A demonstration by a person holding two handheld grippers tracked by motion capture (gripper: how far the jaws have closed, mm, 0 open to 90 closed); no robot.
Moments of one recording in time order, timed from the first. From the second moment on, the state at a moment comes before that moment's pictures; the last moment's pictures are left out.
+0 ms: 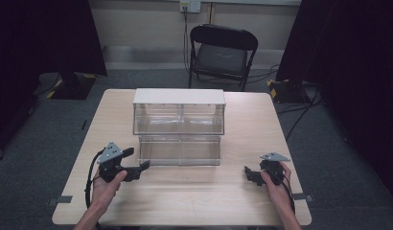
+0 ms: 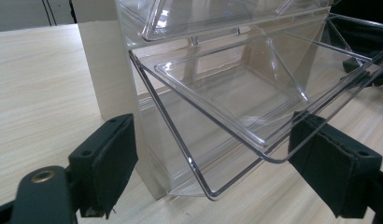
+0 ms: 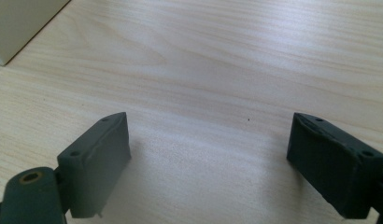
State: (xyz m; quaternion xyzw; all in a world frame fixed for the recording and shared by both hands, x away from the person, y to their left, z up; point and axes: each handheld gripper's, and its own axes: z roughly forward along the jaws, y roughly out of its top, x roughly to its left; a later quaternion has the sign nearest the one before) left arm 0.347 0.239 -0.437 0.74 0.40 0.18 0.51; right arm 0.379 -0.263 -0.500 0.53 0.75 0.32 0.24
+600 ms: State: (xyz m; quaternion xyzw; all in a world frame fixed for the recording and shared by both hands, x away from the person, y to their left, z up) left arm 0.349 0.237 -0.428 0.74 0.40 0.19 0.51; right arm 0.380 -0.263 -0.500 0.53 0.75 0.32 0.24
